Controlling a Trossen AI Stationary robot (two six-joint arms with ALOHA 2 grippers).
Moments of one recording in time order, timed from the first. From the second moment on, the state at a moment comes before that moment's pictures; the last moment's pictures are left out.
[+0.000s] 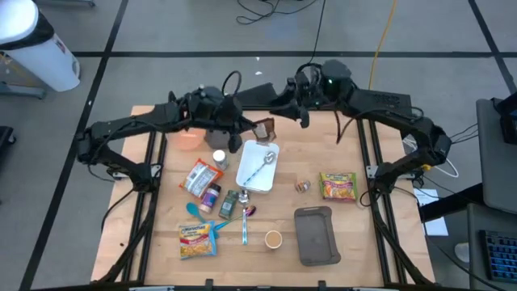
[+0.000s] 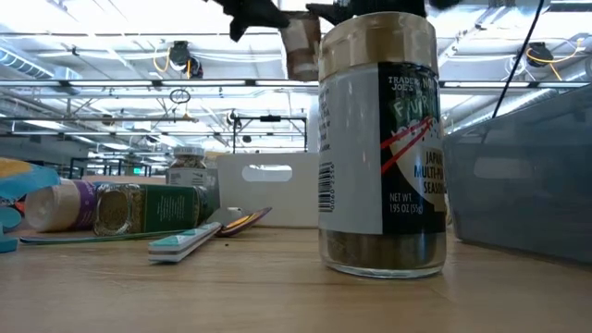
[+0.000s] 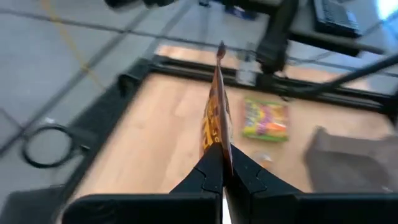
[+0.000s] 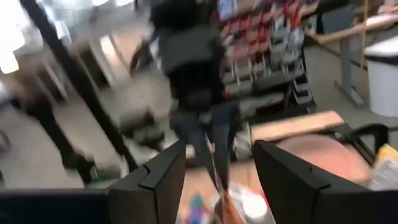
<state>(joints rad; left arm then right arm) 0.29 1.41 1.41 -0.45 0.15 -0.01 -0.53 1.45 1.36 0.04 -0.76 0.26</state>
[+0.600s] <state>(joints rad) 0.27 1.67 1.76 -0.77 0.29 0.04 -0.41 1.46 1.49 -0.45 -0.65 -0.04</state>
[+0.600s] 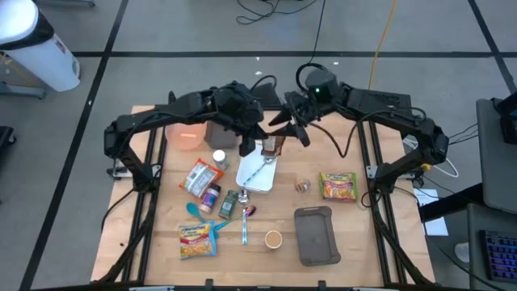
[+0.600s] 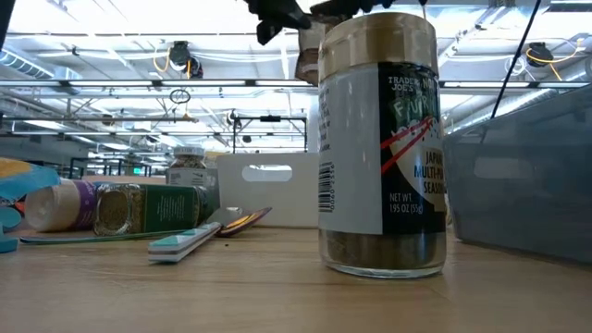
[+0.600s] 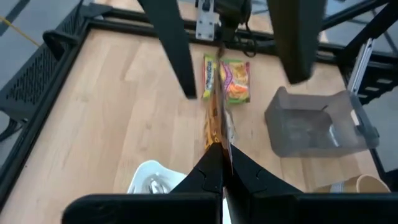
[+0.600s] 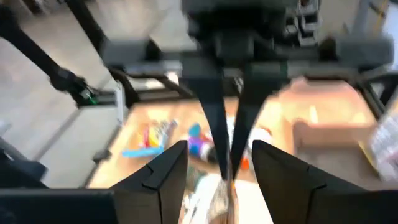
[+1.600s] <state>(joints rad) 0.25 1.68 1.76 -0.76 0.27 0.00 -0.34 1.46 1.49 -0.57 -0.42 -0.14</state>
